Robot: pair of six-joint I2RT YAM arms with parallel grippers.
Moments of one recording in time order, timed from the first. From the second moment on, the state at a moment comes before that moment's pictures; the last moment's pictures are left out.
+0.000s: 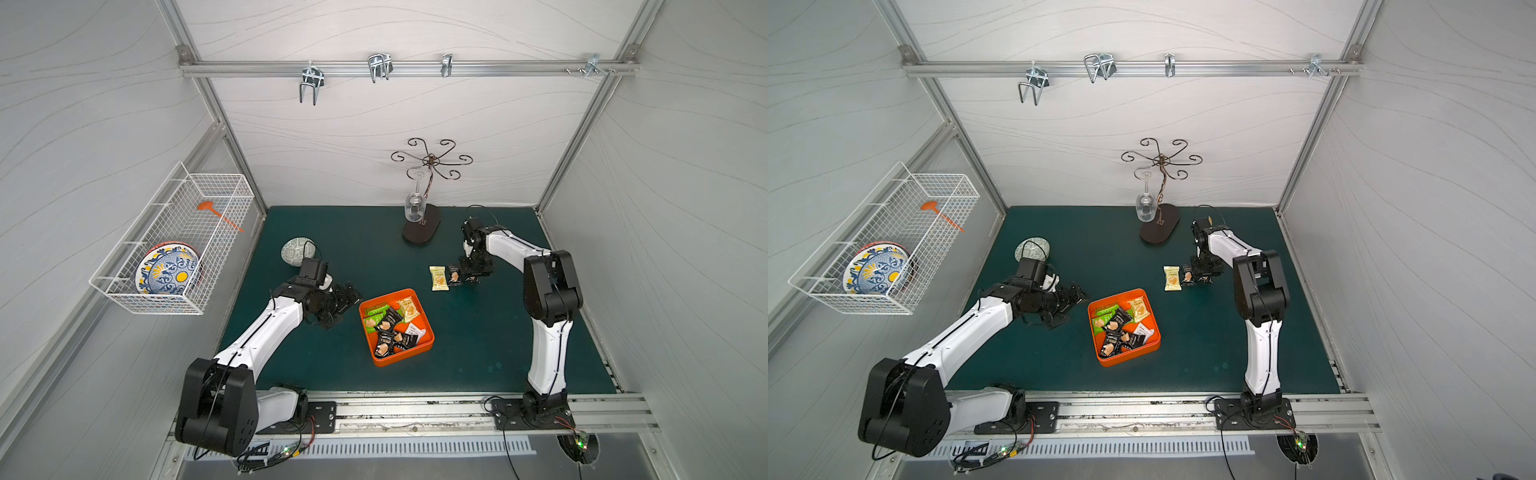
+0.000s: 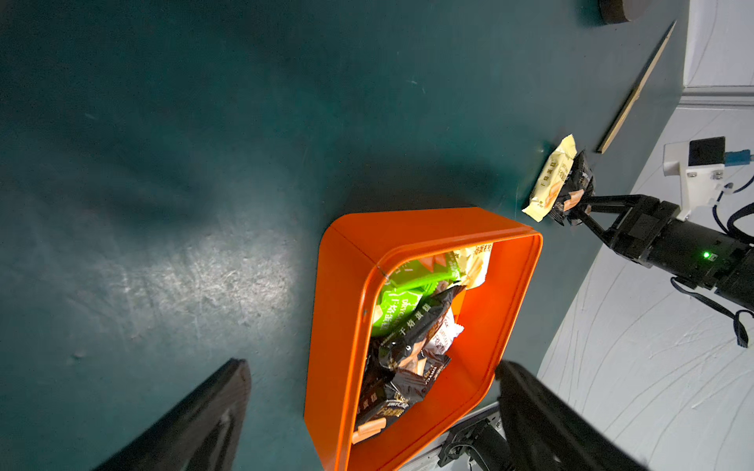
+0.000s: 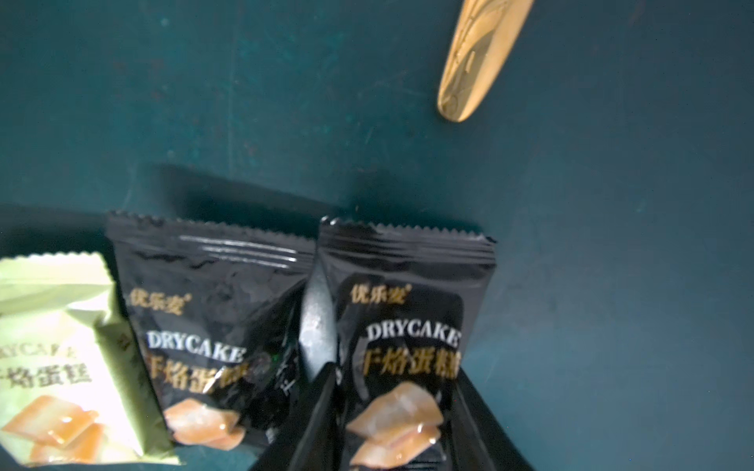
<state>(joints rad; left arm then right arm) -0.19 1.25 0.79 -0.66 0.44 -0.81 0.30 2.08 1.56 -0.89 0.06 0.15</state>
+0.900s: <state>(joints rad) -0.19 1.29 0.84 -0.67 0.40 -0.80 0.63 1.62 1.35 -0.95 -0.05 0.35</state>
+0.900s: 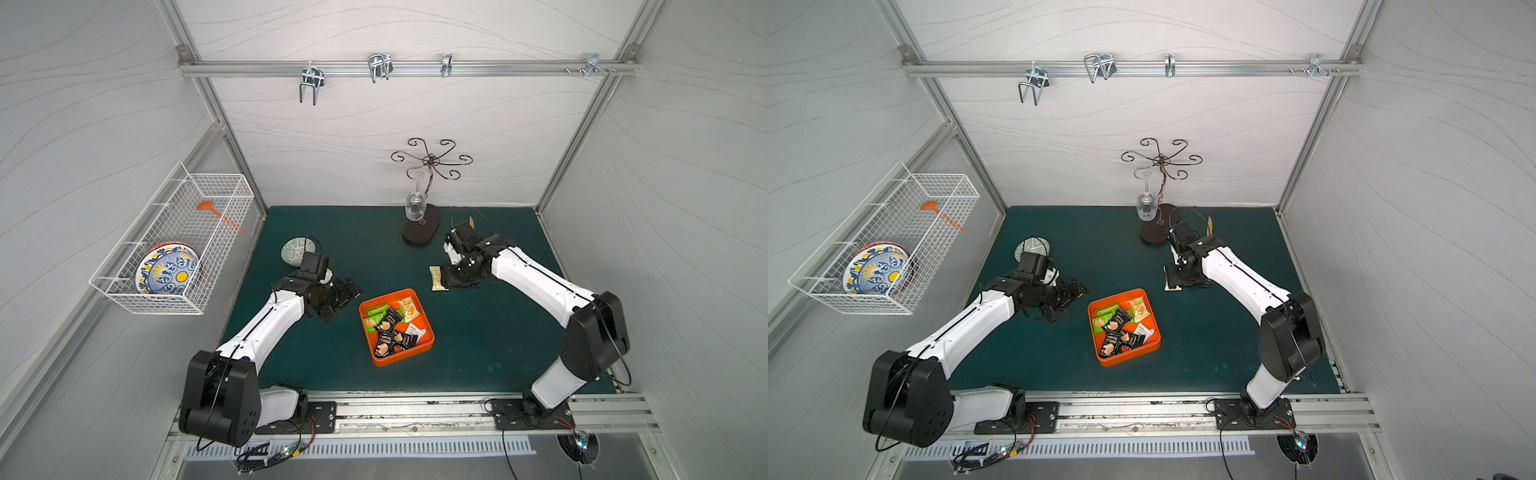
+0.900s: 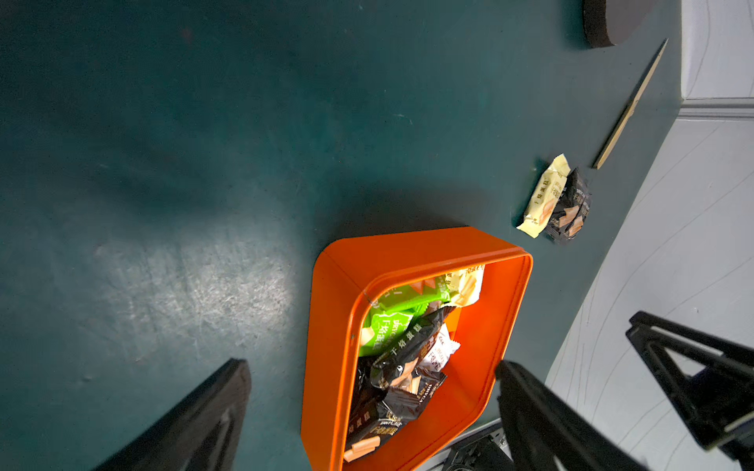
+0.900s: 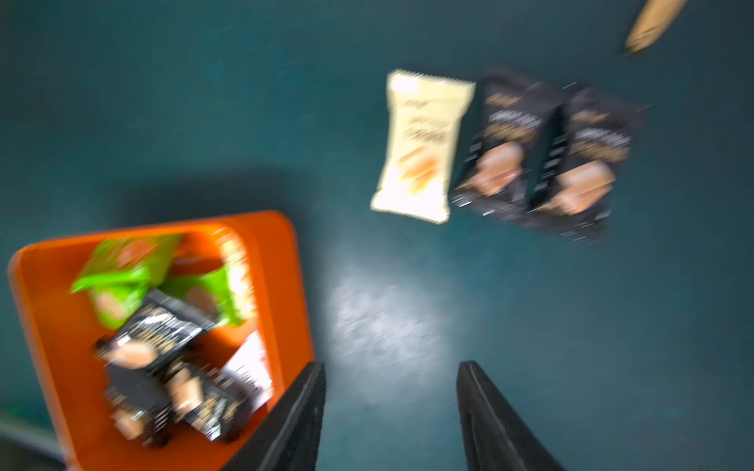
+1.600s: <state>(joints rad) -0.08 1.22 0.81 -0.71 0.40 -0.74 1.01 1.77 1.33 -0.83 -0.33 0.45</state>
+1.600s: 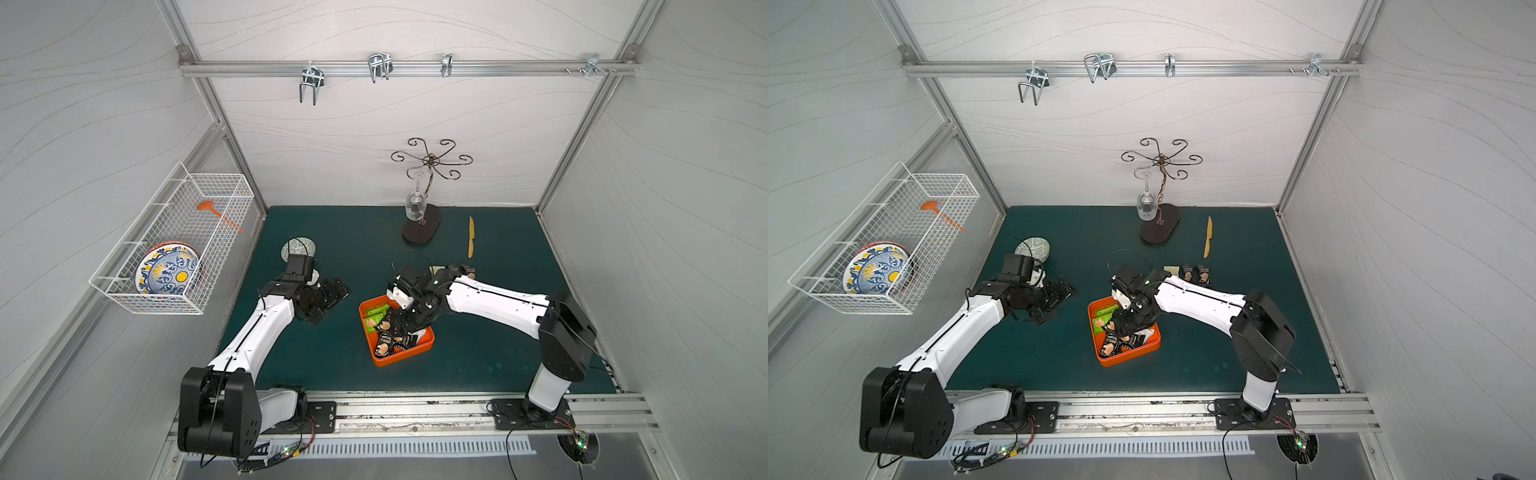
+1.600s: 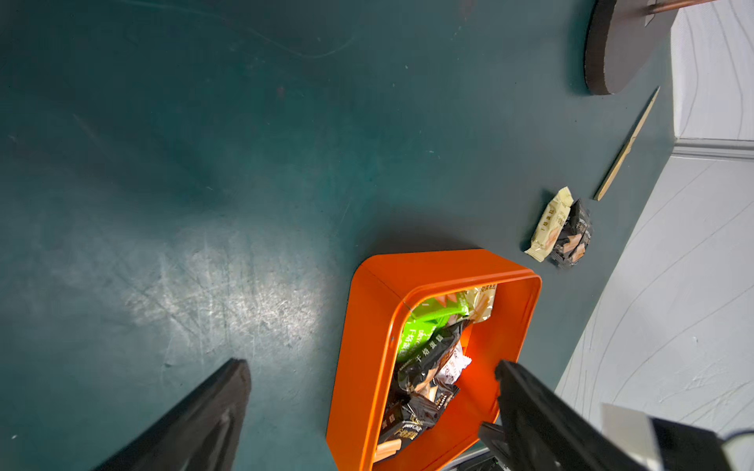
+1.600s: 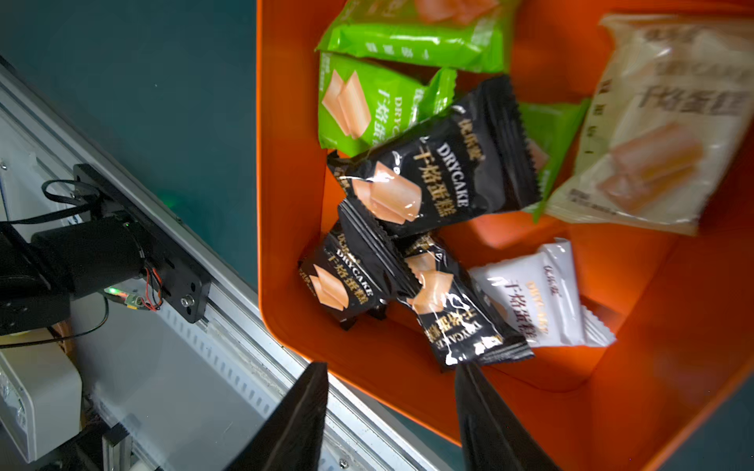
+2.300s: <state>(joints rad) -0.06 1.19 0.78 -0.72 0.40 -0.73 1.02 1.94 1.45 -0.79 -0.46 0.48</state>
